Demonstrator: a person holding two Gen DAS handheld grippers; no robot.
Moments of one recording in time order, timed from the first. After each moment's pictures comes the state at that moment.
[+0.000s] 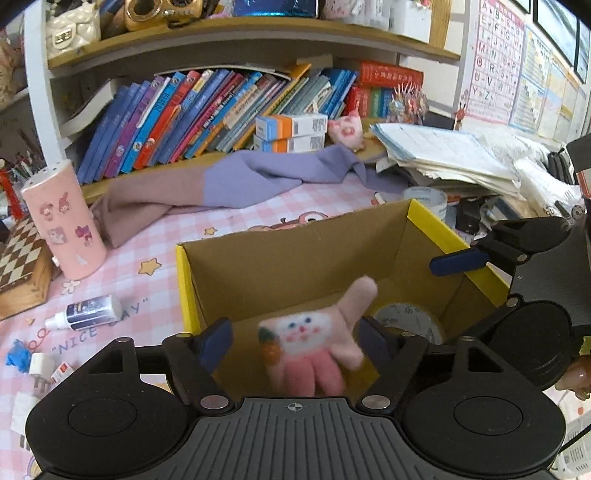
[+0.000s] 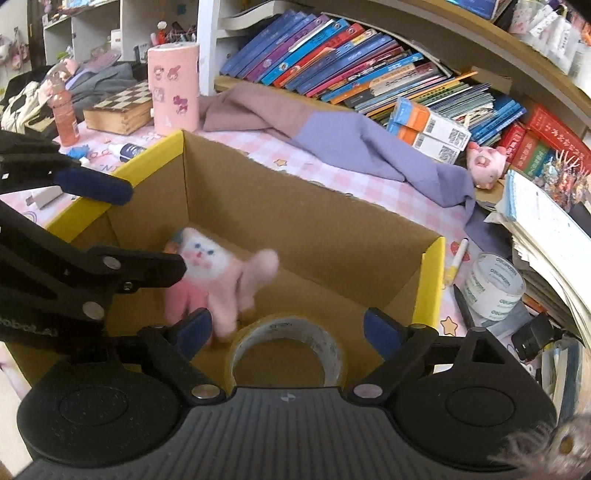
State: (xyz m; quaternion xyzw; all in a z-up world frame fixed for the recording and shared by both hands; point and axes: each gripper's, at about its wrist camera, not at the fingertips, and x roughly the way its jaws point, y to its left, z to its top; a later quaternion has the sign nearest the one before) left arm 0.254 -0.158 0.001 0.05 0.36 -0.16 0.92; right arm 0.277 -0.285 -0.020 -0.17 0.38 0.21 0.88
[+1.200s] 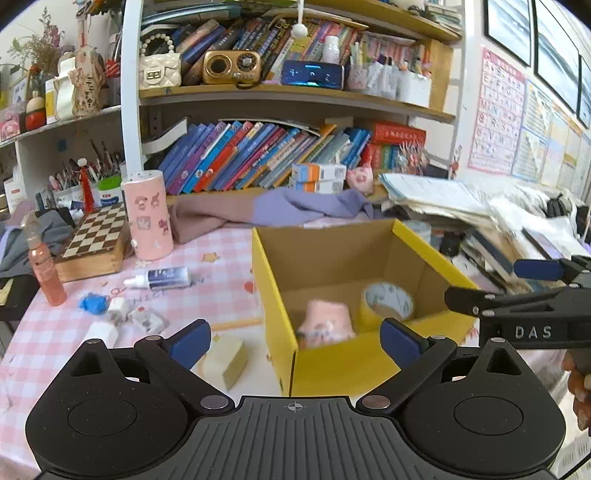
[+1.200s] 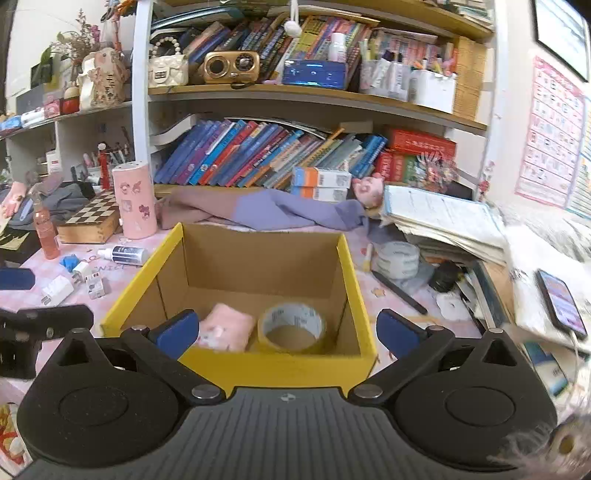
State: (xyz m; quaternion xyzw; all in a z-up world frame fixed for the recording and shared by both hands) left arm 0.095 -0.093 0.038 0.01 0.29 -0.13 0.95; right arm 0.094 -0.284 0.034 -0.04 0.26 0.04 0.96
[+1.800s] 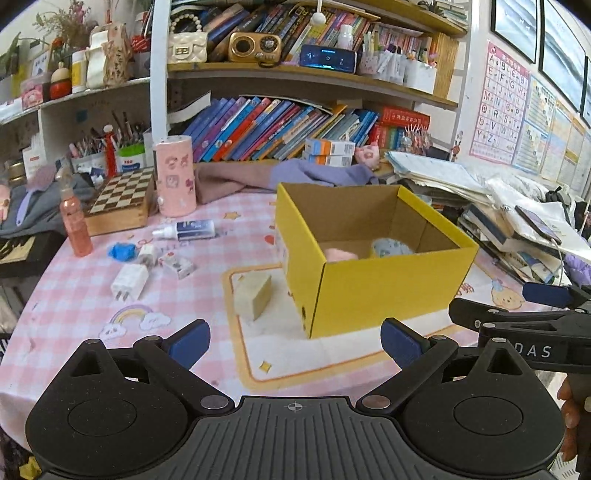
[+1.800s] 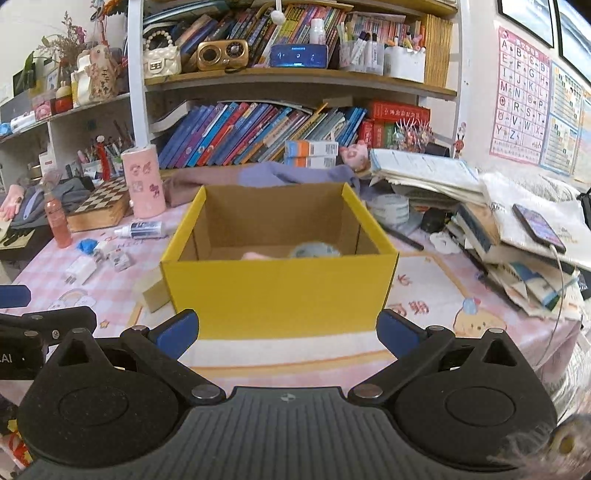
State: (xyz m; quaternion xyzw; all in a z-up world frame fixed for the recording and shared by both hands) left arm 0.037 -0.050 0.024 0.00 0.31 -0.12 0.94; right arm 0.015 -0.238 0.013 0.00 0.29 0.00 0.96
